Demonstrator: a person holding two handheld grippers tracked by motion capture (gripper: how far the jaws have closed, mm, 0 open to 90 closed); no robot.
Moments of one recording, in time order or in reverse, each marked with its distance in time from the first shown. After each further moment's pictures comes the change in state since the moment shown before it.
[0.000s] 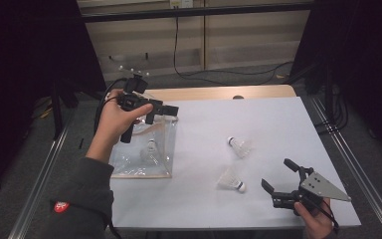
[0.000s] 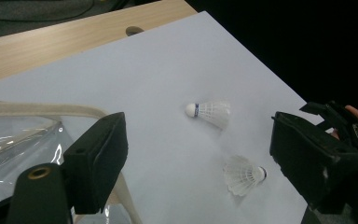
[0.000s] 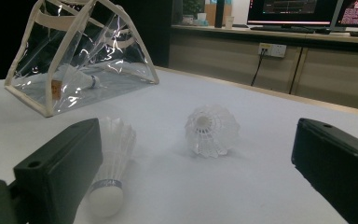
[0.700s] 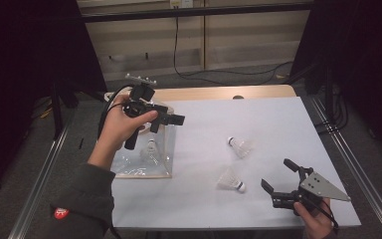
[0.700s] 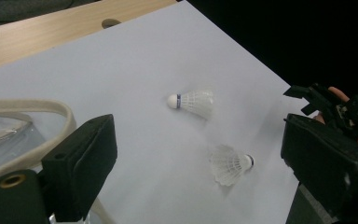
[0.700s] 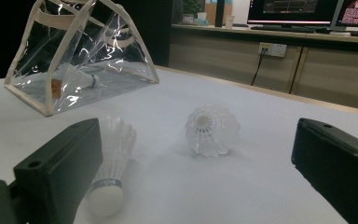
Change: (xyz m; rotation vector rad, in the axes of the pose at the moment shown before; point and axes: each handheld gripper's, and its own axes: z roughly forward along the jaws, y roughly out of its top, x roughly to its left) left arm -0.015 -0.011 0.009 0.022 -0.053 0.044; right arm 0.000 0.000 0.000 0.003 0.002 -0.003
